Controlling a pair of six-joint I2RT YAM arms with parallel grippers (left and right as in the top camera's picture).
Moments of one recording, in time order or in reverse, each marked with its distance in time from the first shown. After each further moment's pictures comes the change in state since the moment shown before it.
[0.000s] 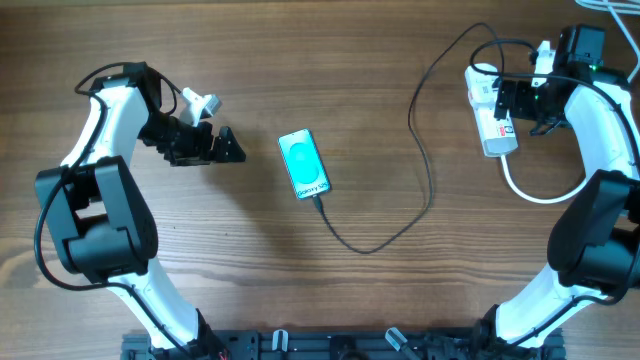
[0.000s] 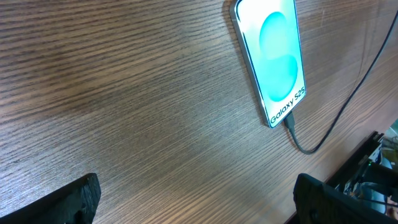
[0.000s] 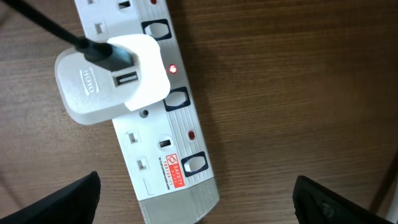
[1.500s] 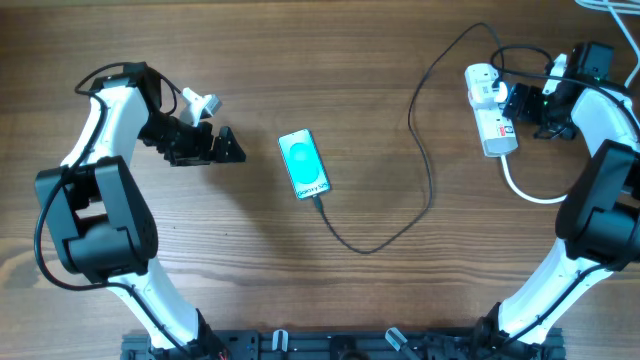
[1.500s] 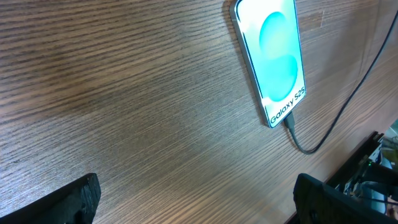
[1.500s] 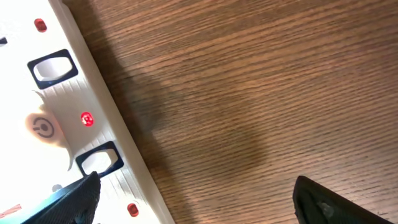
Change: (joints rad) left arm 0.000 0.000 0.000 0.000 0.000 0.000; right arm -0.098 0.167 -0.006 0.172 -0.082 0.124
